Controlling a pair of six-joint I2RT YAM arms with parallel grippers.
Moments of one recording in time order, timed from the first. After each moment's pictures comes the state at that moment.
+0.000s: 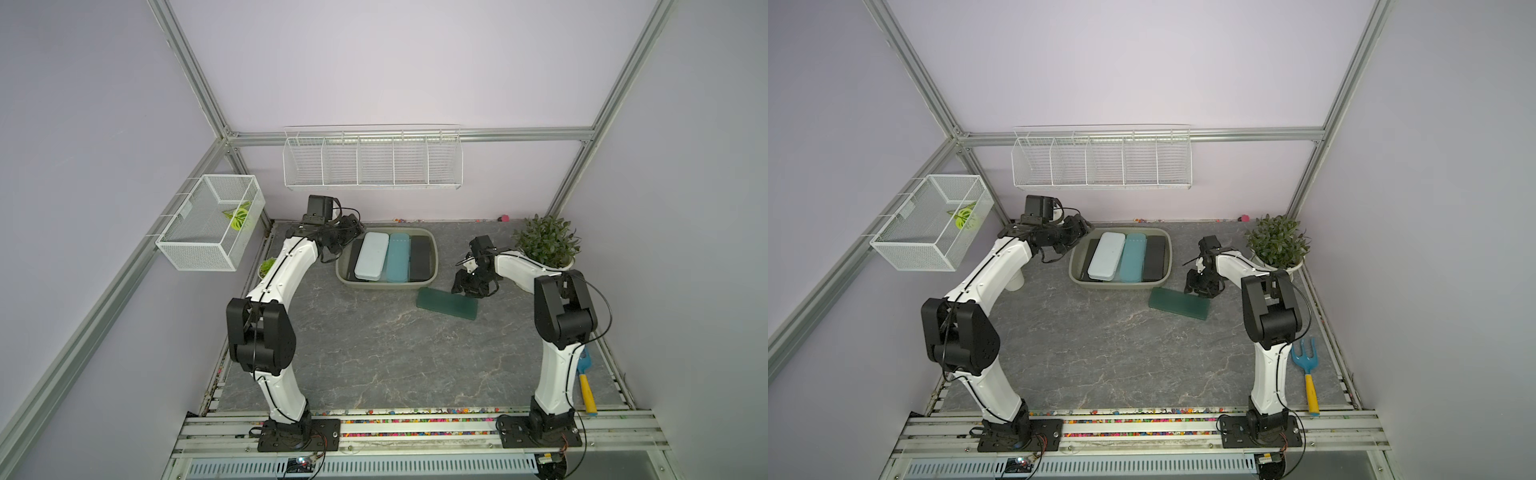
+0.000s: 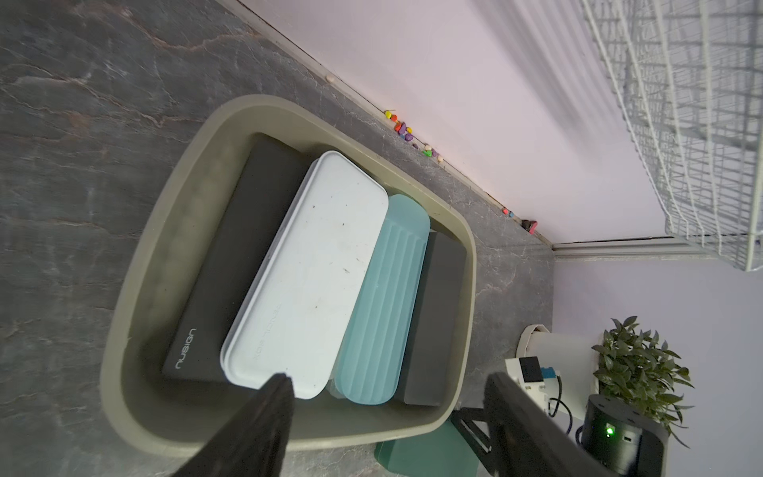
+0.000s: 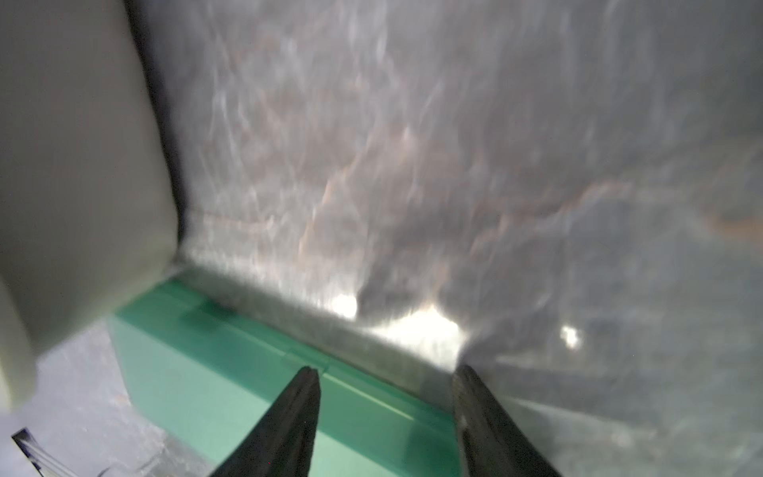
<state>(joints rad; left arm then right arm) -0.21 1.78 1.63 -0.58 0.31 -0.71 0.26 2.00 1.38 -0.76 -0.30 0.36</state>
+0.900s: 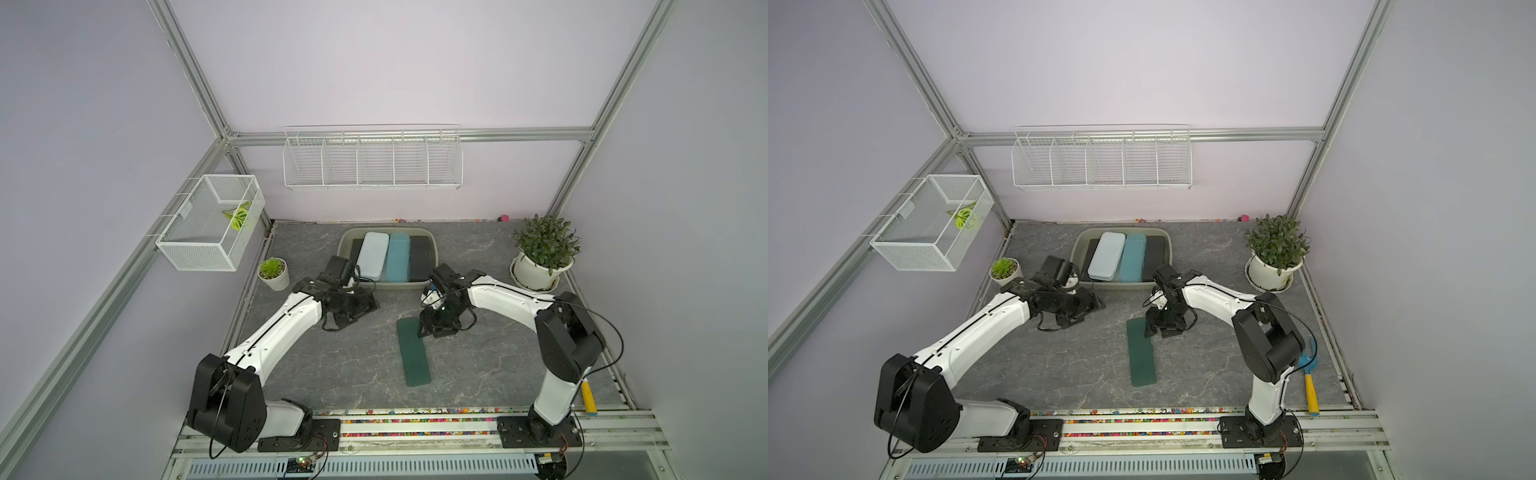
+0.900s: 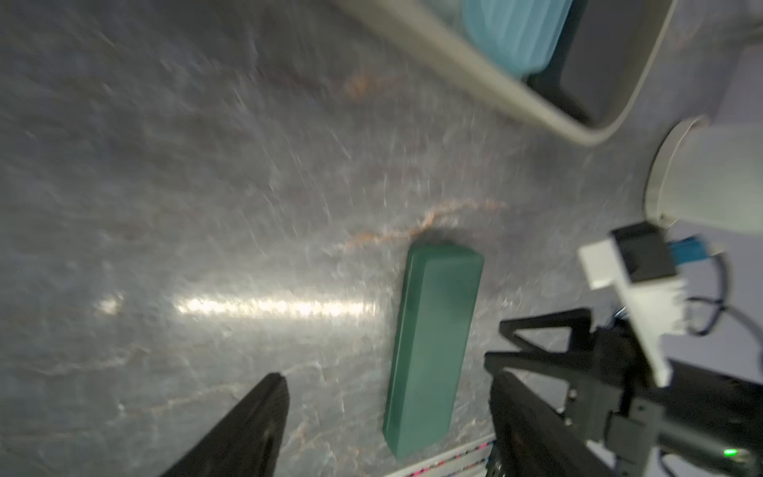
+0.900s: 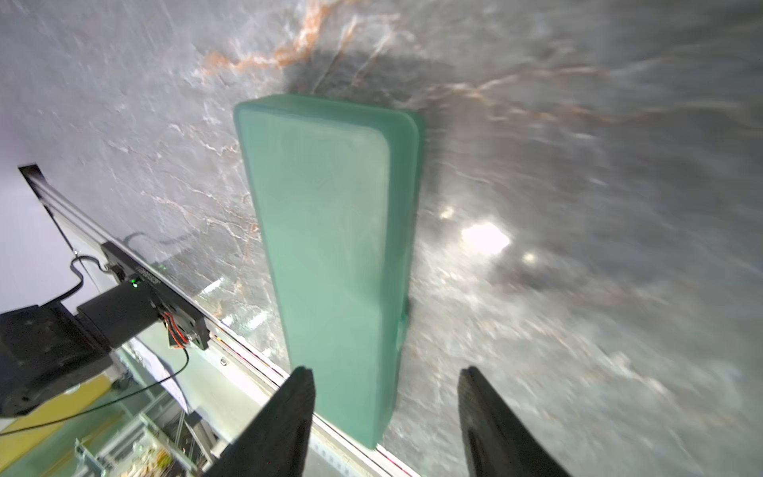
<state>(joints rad) -0.53 1.38 1.04 -0.80 0.28 -0.80 0.61 1.78 1.25 -0.89 -0.45 0.42</state>
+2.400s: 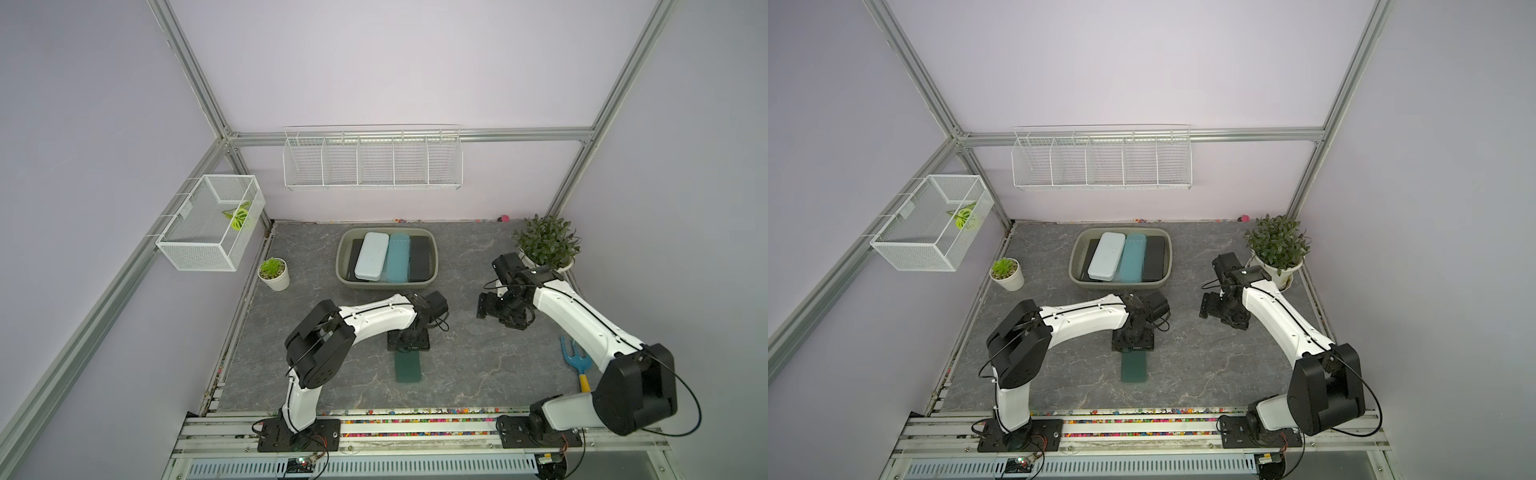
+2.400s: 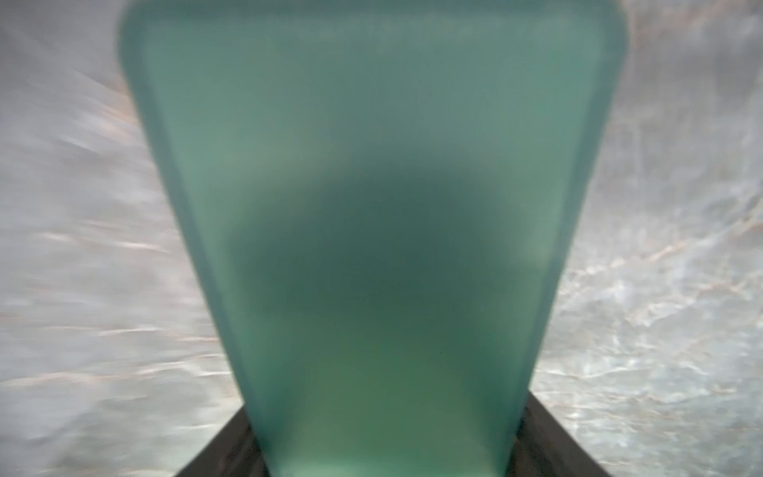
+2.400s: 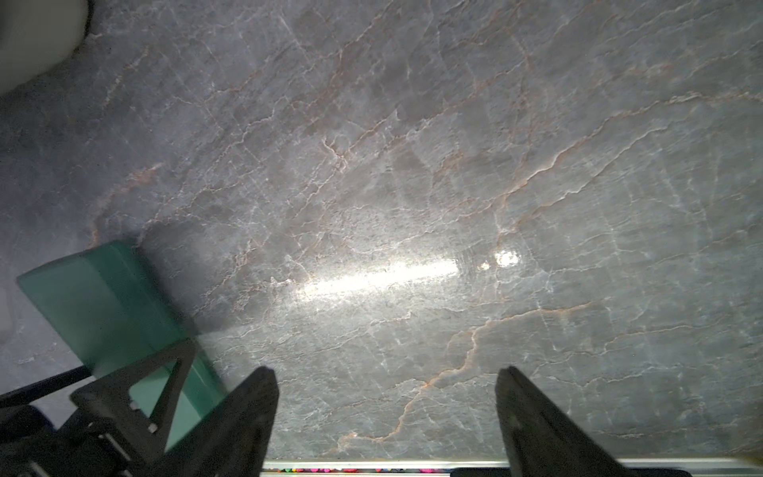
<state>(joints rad) -0.97 1.92 1.41 -1.04 -0.08 -0.92 0.29 1.42 1.13 -1.10 -0.08 0.55</state>
